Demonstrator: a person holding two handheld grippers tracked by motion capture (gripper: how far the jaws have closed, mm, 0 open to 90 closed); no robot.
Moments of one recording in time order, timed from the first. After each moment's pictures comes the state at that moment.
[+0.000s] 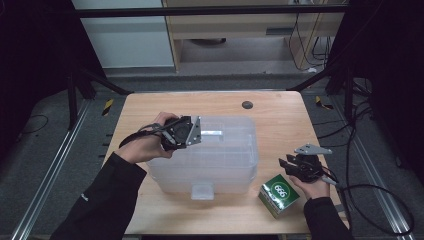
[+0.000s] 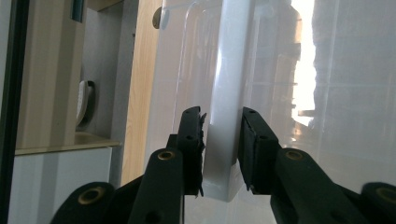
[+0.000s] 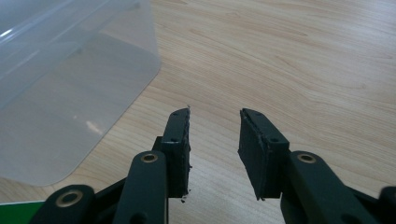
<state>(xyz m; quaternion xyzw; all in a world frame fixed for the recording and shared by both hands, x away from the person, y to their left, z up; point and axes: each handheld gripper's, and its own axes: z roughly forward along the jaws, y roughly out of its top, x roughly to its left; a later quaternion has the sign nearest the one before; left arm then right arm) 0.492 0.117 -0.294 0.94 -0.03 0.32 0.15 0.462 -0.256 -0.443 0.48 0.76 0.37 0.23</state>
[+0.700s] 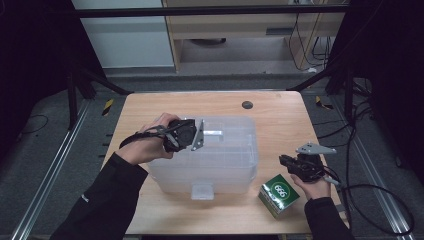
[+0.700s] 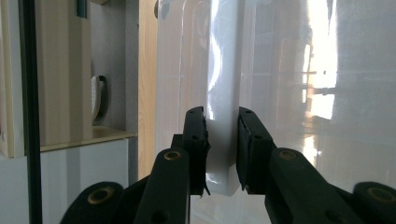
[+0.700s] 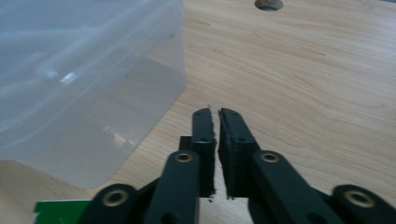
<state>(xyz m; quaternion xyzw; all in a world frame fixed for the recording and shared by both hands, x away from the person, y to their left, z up) 0.485 0.111 -0.295 0.93 -0.03 0.33 0.13 0.455 -0.253 -0.427 0.46 0.76 0.40 0.21</state>
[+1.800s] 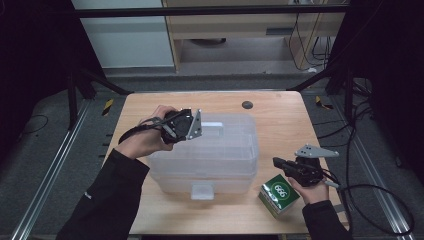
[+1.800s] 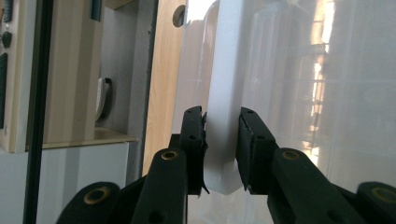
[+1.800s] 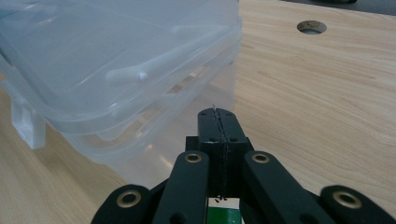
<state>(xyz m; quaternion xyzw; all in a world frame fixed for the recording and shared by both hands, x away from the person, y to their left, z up) 0.501 0.116 -0.278 0.93 -0.03 0.35 0.14 0.436 -0.239 -0.409 0.43 0.76 0.46 0.17</state>
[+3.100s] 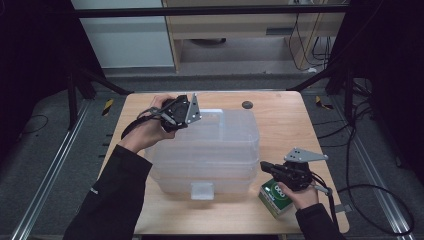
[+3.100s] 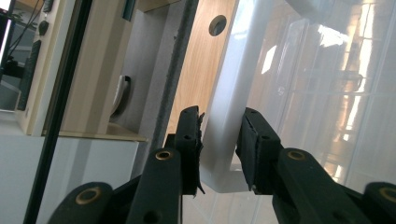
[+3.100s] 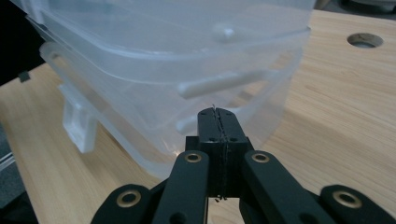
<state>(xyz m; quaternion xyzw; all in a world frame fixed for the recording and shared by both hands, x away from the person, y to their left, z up) 0.524 0.120 -0.269 0.91 0.03 0.38 0.18 0.428 -0.212 -0.408 0.39 0.77 0.49 0.14</state>
